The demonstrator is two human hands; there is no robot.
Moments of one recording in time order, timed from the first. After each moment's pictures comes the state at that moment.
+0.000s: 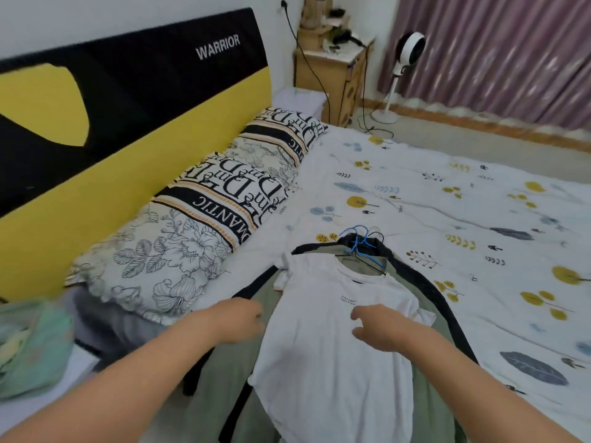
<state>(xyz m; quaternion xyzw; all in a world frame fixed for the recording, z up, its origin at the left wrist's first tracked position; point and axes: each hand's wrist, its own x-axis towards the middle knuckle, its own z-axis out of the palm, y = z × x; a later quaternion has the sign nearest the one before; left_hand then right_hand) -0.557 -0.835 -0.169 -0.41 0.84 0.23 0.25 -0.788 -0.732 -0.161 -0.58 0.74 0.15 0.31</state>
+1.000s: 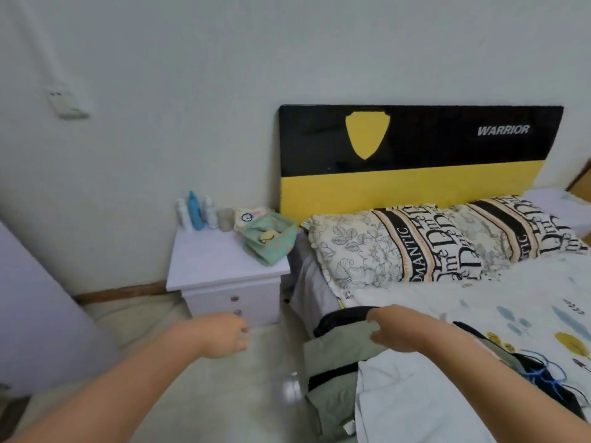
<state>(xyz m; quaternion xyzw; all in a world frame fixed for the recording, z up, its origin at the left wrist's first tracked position) -0.351 -0.537 -0.088 -0.75 0.58 0.29 0.13 -0.593 -0.684 -0.052 -0.86 0.41 0.27 0.13</state>
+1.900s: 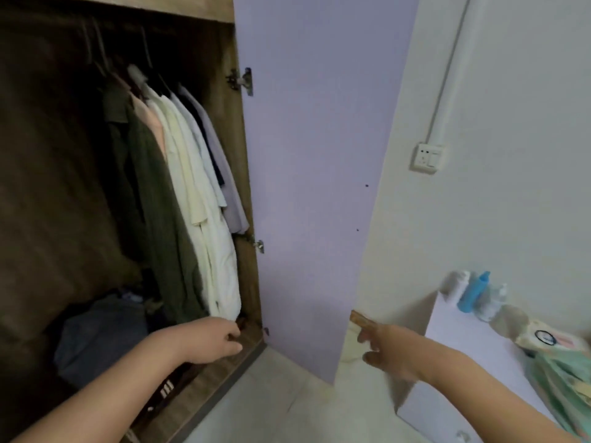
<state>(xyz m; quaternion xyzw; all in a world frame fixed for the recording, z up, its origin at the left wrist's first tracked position) -0.062 -0.102 -0.044 -0.94 0.14 0.31 -0.10 -0.123 -0.396 -0.034 -0.97 -0.03 0.23 0.09</state>
